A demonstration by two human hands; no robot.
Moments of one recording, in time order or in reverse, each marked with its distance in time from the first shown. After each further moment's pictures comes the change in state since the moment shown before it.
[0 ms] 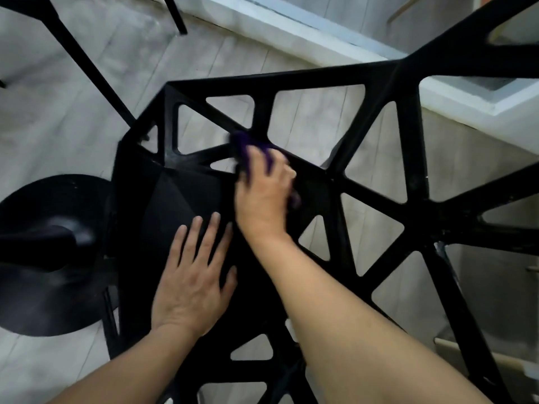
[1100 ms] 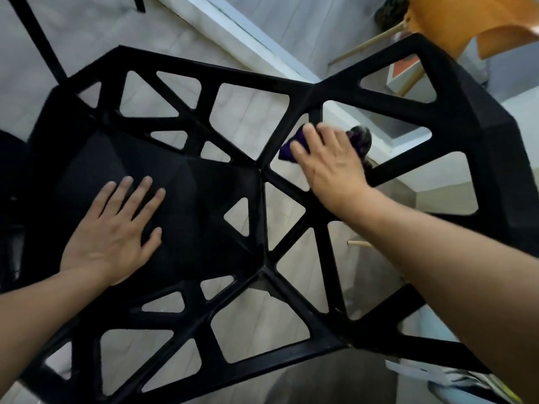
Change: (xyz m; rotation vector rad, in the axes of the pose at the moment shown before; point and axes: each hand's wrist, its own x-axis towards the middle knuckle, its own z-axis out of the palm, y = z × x) left_hand -0.001 0.001 0.006 -0.135 0.194 0.005; right_hand 0.079 0.072 -0.241 -1.247 -0.360 -0.816
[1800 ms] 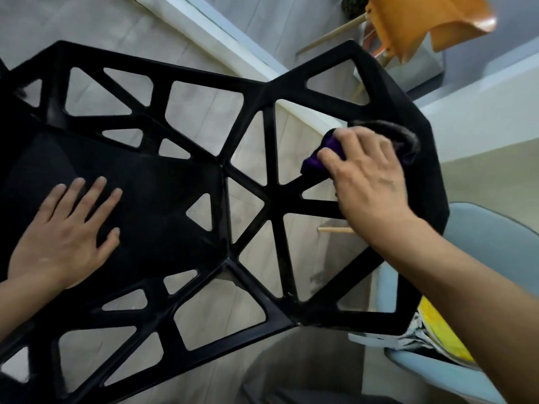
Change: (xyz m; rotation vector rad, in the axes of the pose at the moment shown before) left_hand -0.001 -0.004 0.021 -0.146 0.060 -0.024; right_hand -0.098 0.071 -0.042 0.078 0.011 0.164
